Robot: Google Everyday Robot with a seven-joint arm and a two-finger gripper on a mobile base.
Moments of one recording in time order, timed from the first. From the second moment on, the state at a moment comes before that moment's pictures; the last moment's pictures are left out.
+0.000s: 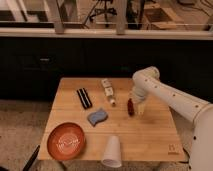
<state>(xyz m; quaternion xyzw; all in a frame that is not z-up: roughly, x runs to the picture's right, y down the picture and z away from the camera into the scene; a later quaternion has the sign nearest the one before) 0.194 0.112 0.879 -0.31 -0.07 -0.13 0.94</state>
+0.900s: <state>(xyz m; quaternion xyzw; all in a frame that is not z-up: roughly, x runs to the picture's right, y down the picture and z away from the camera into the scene) 0.194 0.112 0.879 -0.31 -0.07 -0.13 0.94</state>
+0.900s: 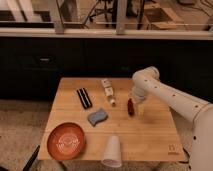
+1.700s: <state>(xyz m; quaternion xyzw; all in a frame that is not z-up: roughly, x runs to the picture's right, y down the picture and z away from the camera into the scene) 0.193 0.112 0.881 -0.32 -0.07 -0.14 0.94</state>
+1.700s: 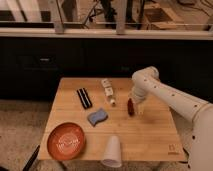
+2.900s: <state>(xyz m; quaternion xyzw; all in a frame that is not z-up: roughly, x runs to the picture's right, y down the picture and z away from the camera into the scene) 0.193 0.114 0.881 -0.32 -0.07 -0.15 0.93</state>
